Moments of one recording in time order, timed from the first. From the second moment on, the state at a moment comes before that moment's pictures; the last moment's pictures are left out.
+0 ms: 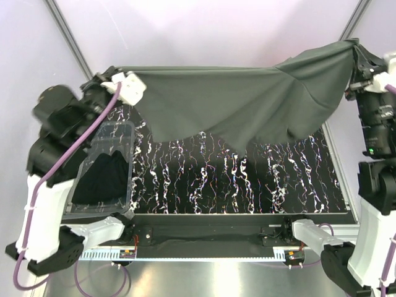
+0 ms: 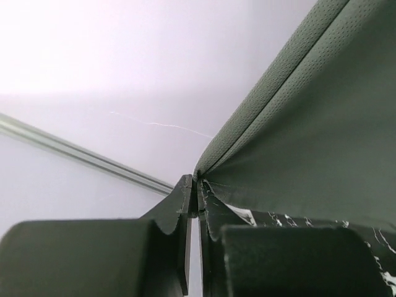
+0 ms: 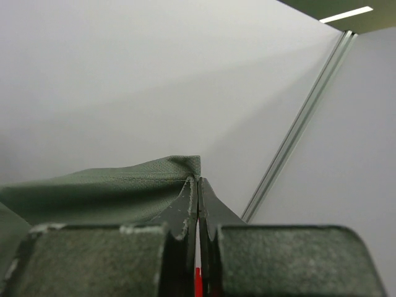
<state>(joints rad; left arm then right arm) -0.49 1.12 1.85 -0.68 -0.15 0.95 0.12 1.04 1.94 -0.42 -0.05 -0.42</state>
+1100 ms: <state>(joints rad) -0.27 1.97 1.59 -0.58 -0.10 0.88 0.12 1.93 1.56 -0.16 -0.14 -0.59</state>
